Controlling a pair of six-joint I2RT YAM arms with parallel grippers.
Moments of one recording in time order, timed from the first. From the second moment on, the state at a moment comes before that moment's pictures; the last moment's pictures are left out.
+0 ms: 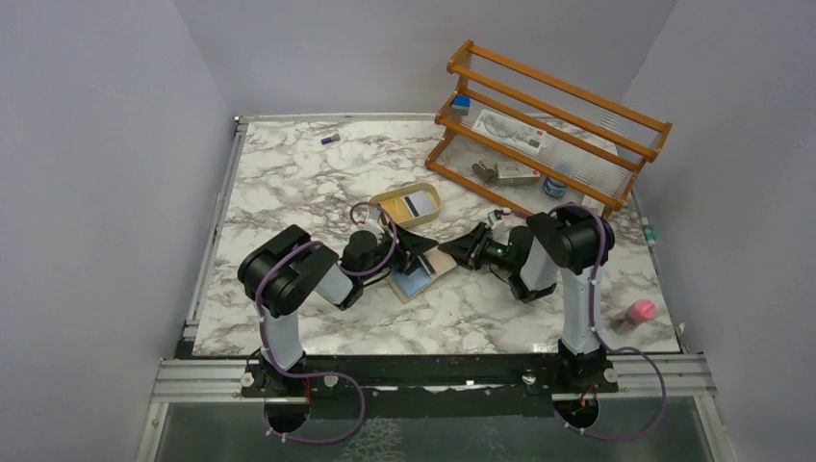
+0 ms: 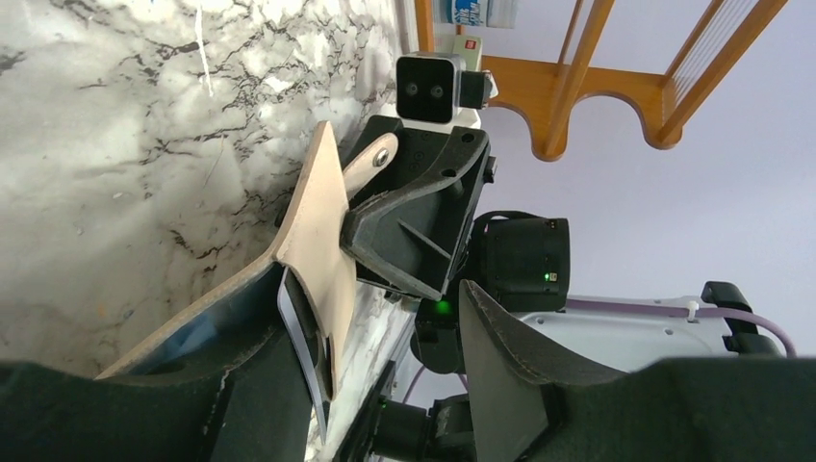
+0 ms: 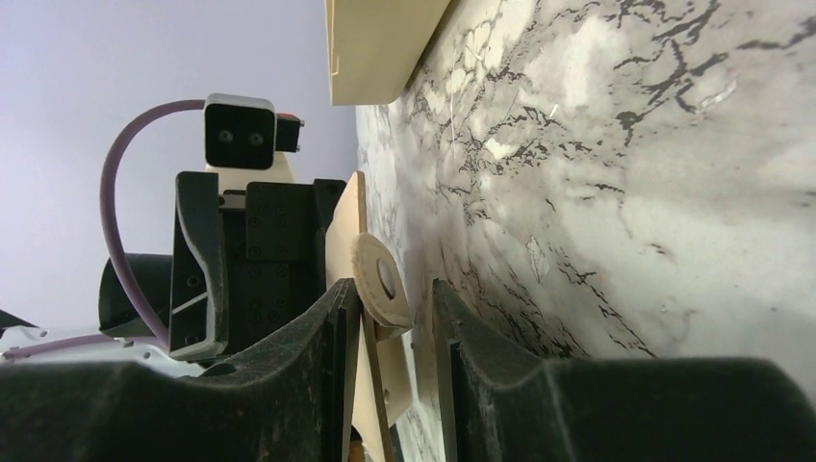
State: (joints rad) left arm -0.64 1.85 0.46 1.18 0.28 -1.50; right arm 0.36 2.16 0.46 1.52 -0.67 1.31
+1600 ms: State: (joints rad) left arm -0.56 1.44 0.38 0.78 0.35 -1.26; right arm 0.35 2.17 0.46 1.52 -0.66 1.34
